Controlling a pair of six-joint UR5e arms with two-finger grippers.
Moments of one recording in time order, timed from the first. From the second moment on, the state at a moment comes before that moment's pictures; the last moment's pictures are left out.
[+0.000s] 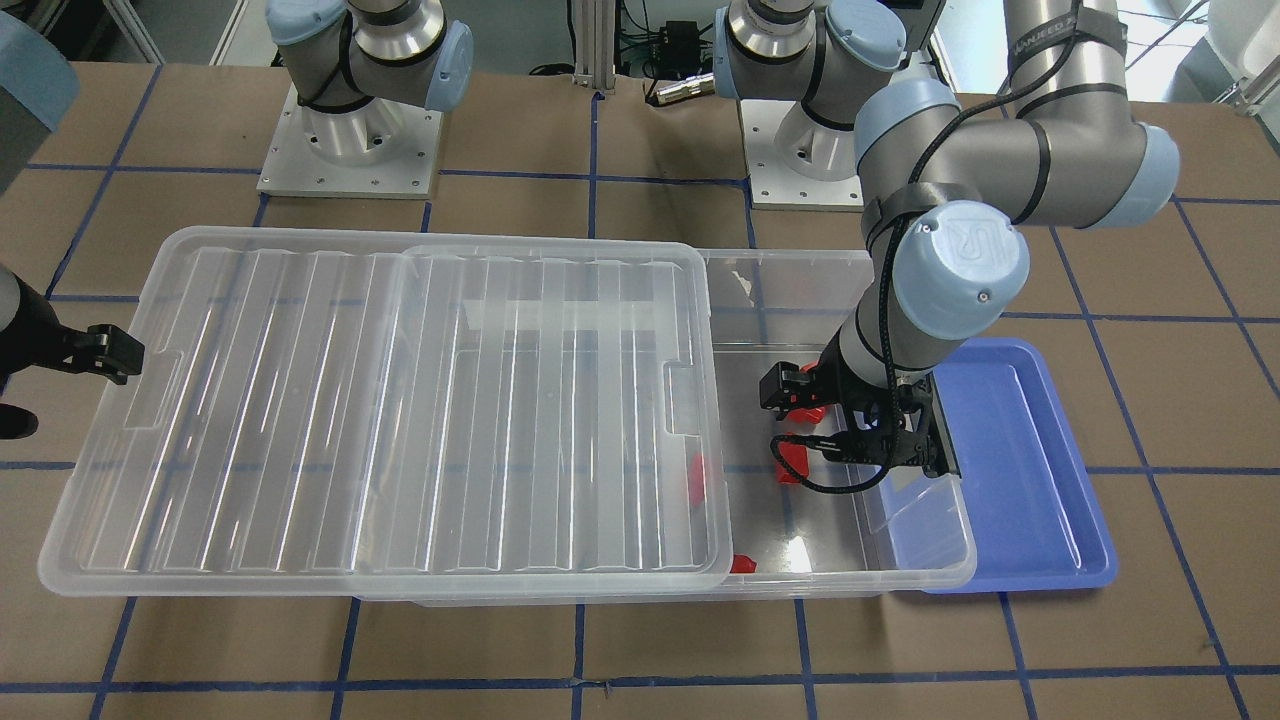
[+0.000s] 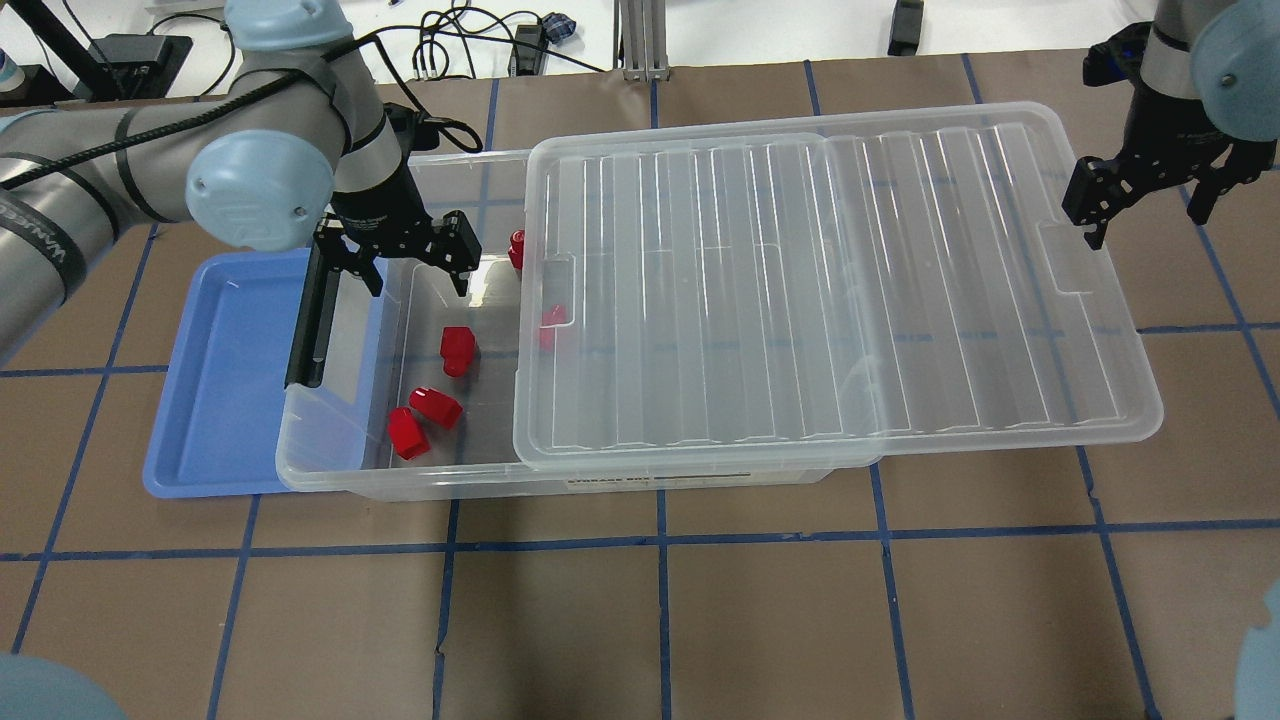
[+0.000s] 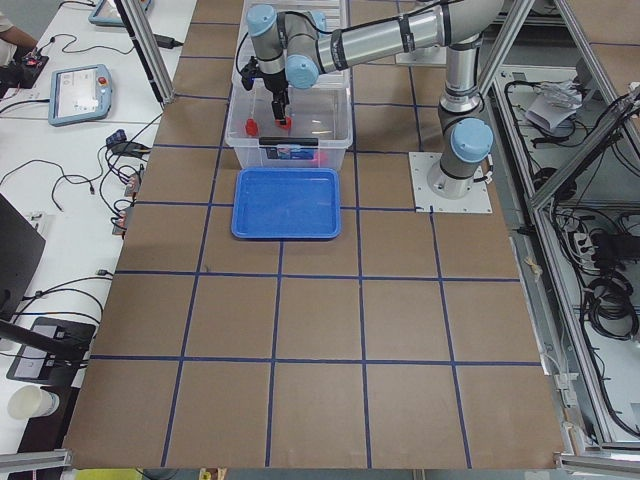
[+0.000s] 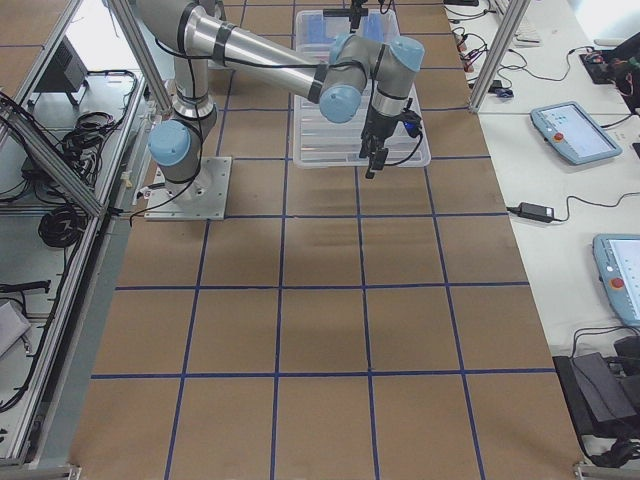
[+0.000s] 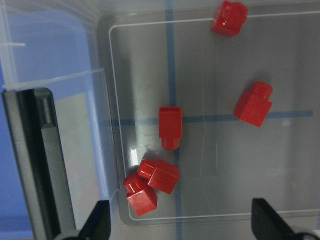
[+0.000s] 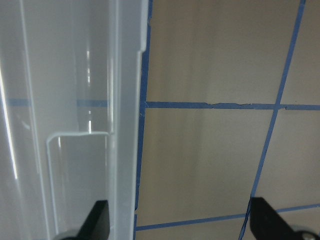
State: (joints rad) left arm -1.57 -1.88 -1.65 -1.31 1.59 0.03; right arm 1.30 -1.33 1.55 -1.69 -1.86 -0.33
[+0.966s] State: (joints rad) left arm -1.57 -1.95 -1.88 -0.96 1.57 0.05; right arm 1.30 -1.40 1.47 -1.61 -1.78 -0.30
